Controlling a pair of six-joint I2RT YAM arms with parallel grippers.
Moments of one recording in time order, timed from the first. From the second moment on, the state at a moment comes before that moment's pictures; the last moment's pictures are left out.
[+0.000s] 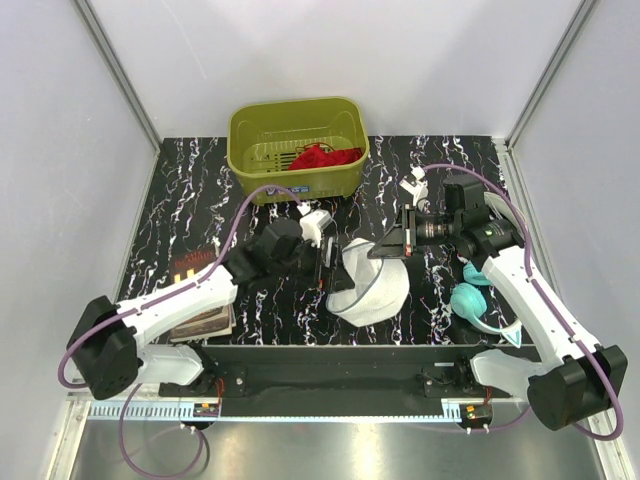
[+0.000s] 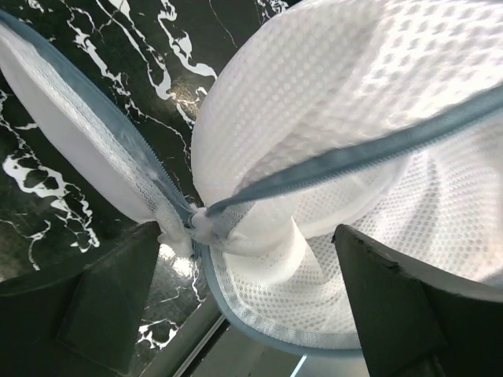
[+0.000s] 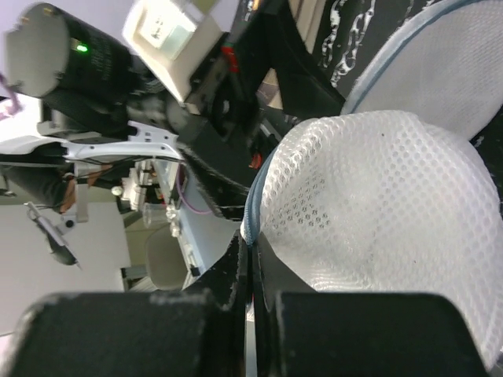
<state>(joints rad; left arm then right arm) -0.82 1.26 0.87 -0.20 0.32 -0.56 0.33 1.14 1.08 -0.59 -0.94 0.53</state>
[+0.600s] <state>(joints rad) -0.79 1.40 0.86 -0.04 0.29 -0.56 0.33 1.12 1.01 -0.44 -1.06 0.71</state>
